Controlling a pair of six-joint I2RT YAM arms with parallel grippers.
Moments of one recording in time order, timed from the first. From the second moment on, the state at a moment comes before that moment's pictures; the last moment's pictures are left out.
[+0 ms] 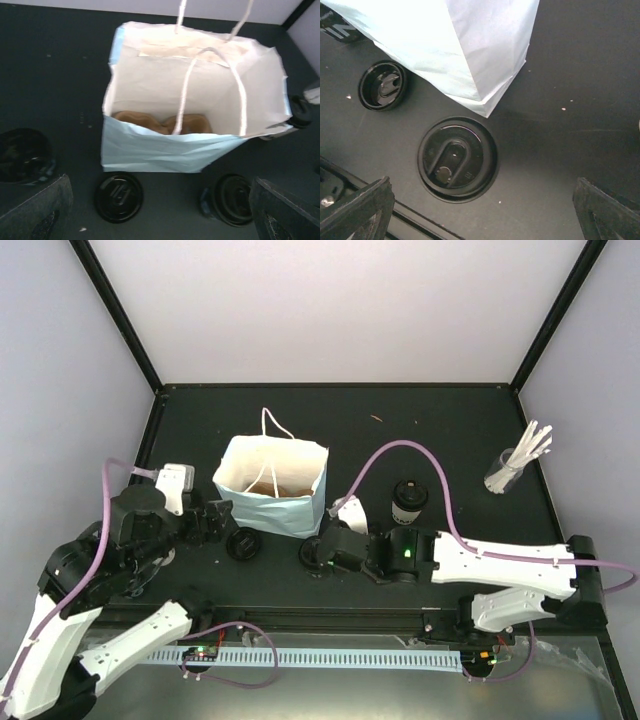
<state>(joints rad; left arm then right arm) -0.65 0.64 1.26 -1.21 -0.17 -0.47 1.40 1.27 1.12 -0.86 0.52 0.87</state>
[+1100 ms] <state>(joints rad) -0.57 0.69 1.21 -1.18 -0.42 -0.27 1.32 1.78 1.50 -1.13 0.31 1.16</state>
